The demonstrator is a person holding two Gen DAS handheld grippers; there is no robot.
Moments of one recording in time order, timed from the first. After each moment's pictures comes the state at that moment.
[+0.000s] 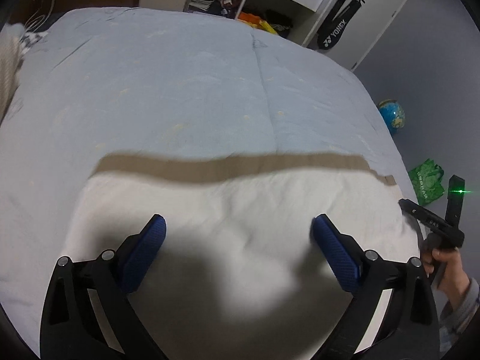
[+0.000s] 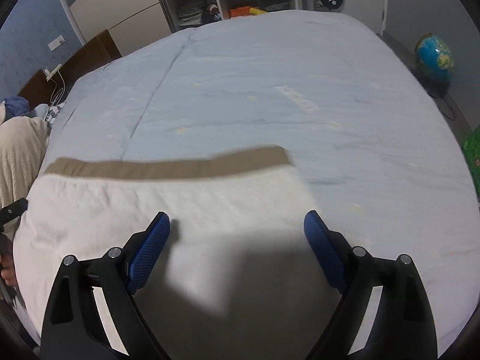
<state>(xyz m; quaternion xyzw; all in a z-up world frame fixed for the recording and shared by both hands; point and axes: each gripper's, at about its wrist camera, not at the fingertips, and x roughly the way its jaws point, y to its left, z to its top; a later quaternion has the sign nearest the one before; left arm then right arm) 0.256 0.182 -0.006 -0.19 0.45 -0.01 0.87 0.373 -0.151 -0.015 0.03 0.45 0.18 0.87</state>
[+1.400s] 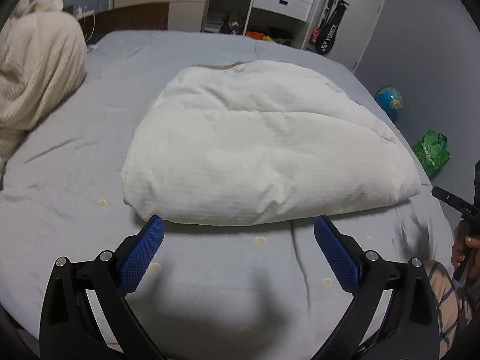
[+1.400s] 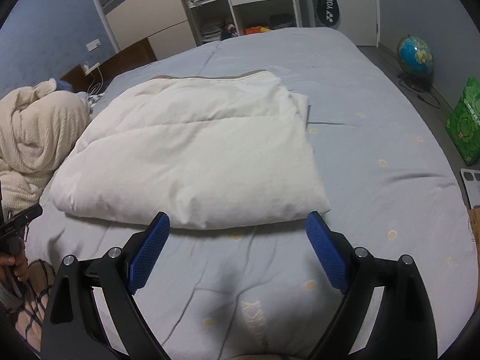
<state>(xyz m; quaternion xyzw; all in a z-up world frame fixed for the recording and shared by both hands) -0.012 0.074 0.010 -0.12 0.41 0.05 0.90 0.085 -0.236 -0.004 0.04 0.40 0.22 0.89</state>
